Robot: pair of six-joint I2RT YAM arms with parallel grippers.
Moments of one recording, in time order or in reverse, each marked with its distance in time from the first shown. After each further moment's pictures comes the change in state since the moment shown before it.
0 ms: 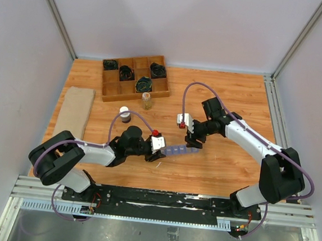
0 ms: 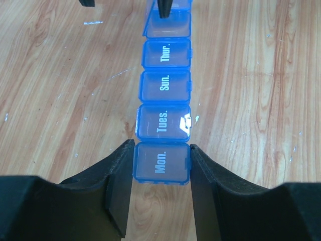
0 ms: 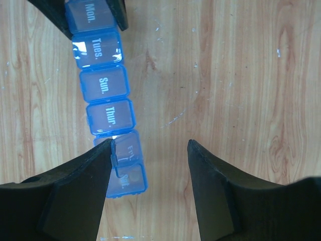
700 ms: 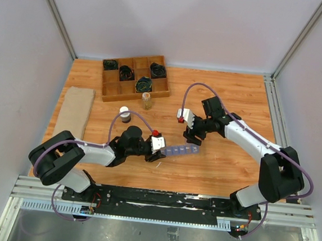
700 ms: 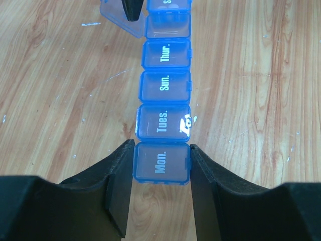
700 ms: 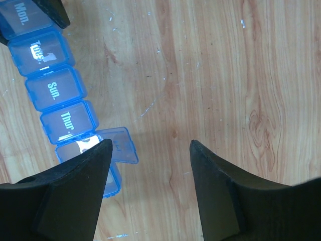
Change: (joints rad) left arm 0.000 0.000 0.000 0.001 0.011 0.000; right arm 0.000 0.005 -0.013 0.120 0.128 0.139
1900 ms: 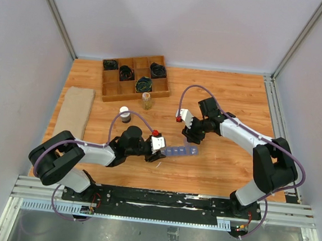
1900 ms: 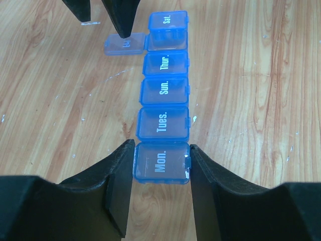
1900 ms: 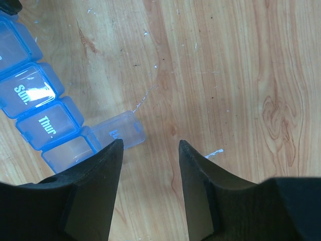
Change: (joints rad) left arm 0.000 0.000 0.000 -0.001 0.000 -0.003; right arm 0.000 0.100 0.000 0.045 0.078 0.072
